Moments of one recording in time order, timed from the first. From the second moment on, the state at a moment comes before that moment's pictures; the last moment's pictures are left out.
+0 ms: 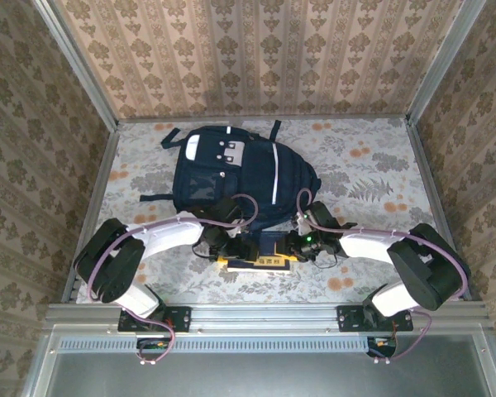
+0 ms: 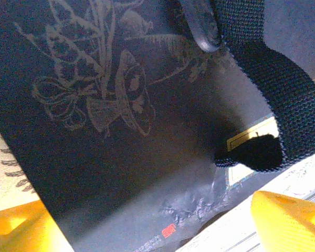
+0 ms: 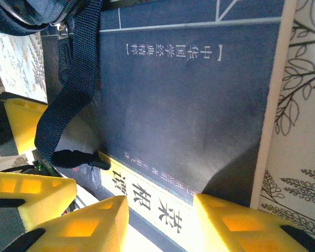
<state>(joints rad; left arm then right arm) -0.82 1.54 0.81 -0.59 0.40 -0.60 0.56 1.46 0.51 -0.03 -0.59 0.84</state>
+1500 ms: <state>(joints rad) -0.85 1.60 0.83 -0.46 0.53 -0.56 0.47 1.21 0.43 -0.30 -0.40 0.74</state>
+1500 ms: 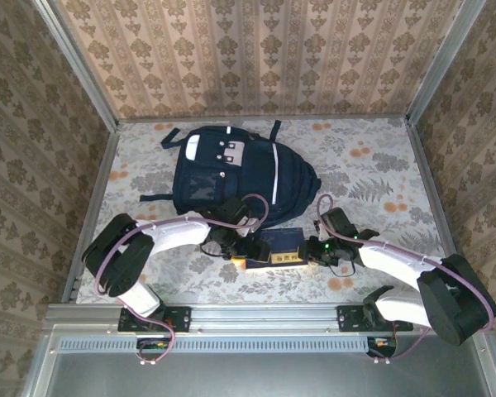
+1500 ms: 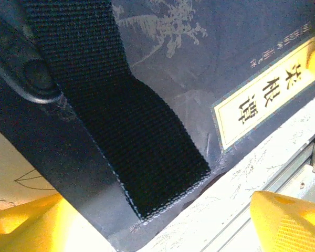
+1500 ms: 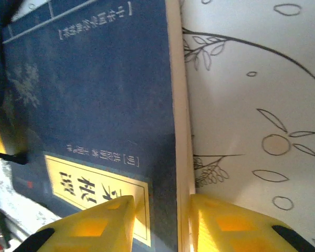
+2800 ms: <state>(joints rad) -0.86 1.61 0.85 -0.47 0.52 -0.55 0.45 1.24 0.37 -0.04 -0.58 0.91</state>
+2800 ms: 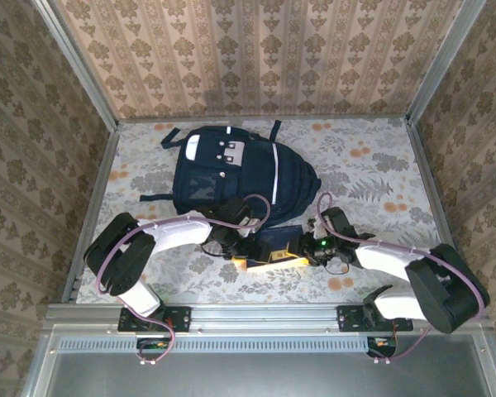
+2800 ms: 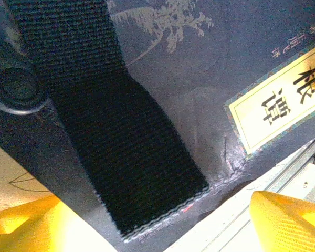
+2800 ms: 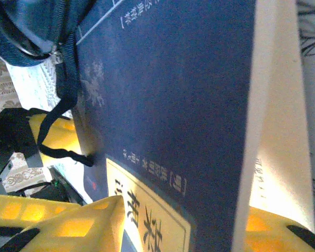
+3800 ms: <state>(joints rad) -0.78 1.11 0.98 -0.77 0.21 -0.40 0.46 0.81 0.66 -0.61 -0.32 0.54</state>
